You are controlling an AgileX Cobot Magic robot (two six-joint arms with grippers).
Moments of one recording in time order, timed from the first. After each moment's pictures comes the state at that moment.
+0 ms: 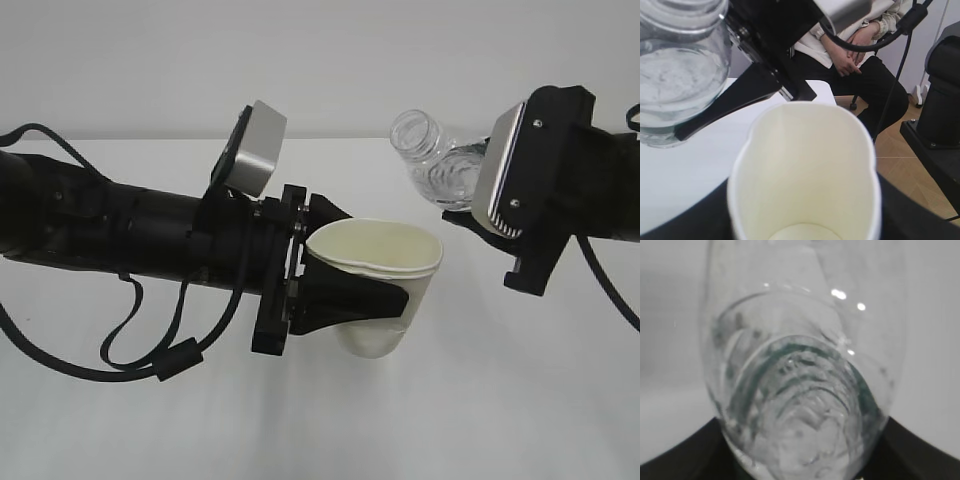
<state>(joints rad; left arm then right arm) -0.53 1.90 -0.96 1.33 -1.15 -0.76 0.29 1.39 -0.69 -1.05 -0.24 -0.02</state>
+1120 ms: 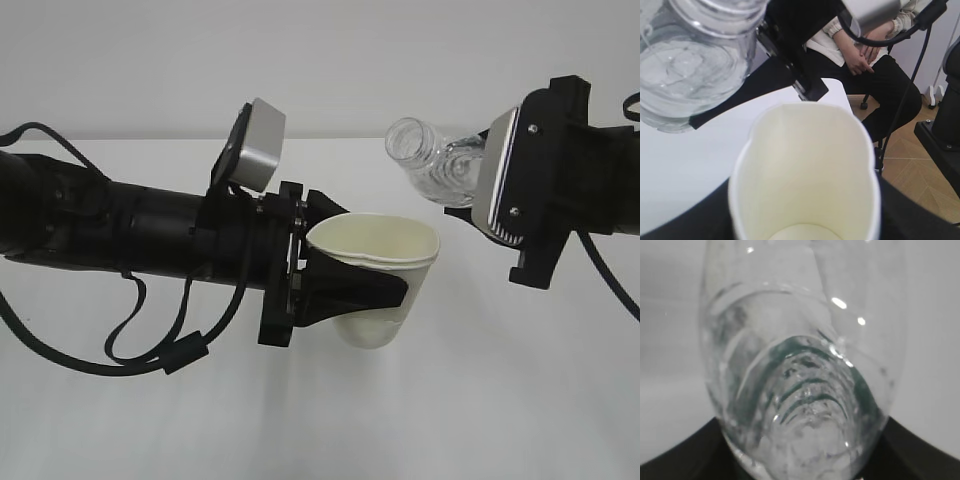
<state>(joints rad) -0.53 1.90 -0.96 1.30 -1.11 -0.76 0.29 1.39 -0.70 -1.05 -0.24 -0.12</state>
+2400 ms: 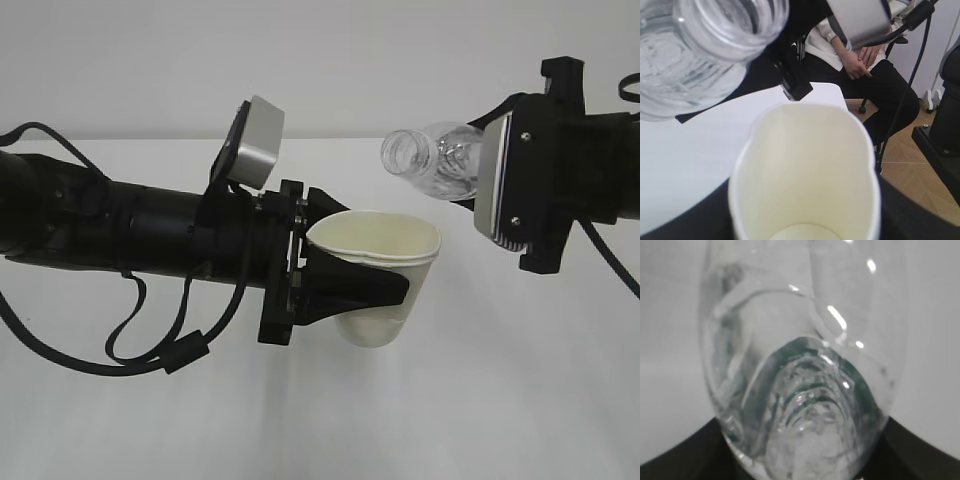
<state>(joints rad) -0.53 1.90 -0.96 1.29 -1.13 -0.76 0.29 1.39 -0.73 -1.04 -0.22 -0.30</state>
